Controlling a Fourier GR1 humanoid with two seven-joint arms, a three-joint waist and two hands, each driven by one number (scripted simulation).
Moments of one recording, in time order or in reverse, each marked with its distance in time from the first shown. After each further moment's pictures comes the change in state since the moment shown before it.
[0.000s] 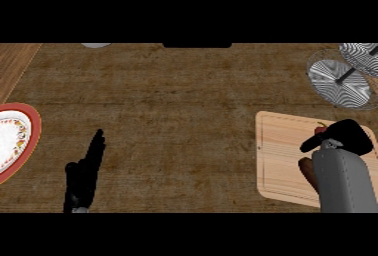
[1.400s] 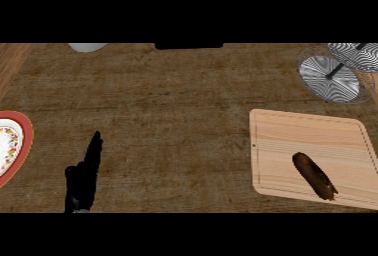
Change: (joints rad) left arm 0.018 -0.051 0.053 0.020 -0.043 -0.008 -0.036; right arm 0.079 -0.547 -0.050 0.186 -0.400 0.193 -1.135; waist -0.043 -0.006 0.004
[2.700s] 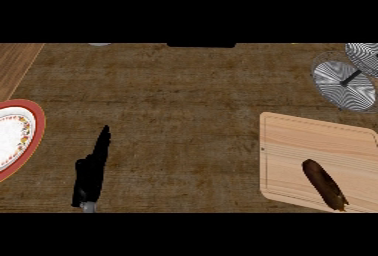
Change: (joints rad) left arm -0.052 -0.026 0.000 0.027 -0.040 -0.037 0.008; right arm -0.397 -0.497 -0.193 0.281 -0.317 0.144 -0.165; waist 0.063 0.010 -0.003
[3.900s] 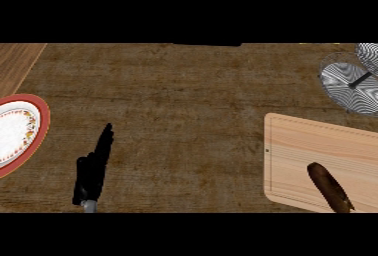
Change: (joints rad) left arm -0.007 -0.008 0.003 -0.023 -0.016 -0.032 0.028; right arm -0.324 0.198 0.232 0.411 0.201 -0.300 -0.021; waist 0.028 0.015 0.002
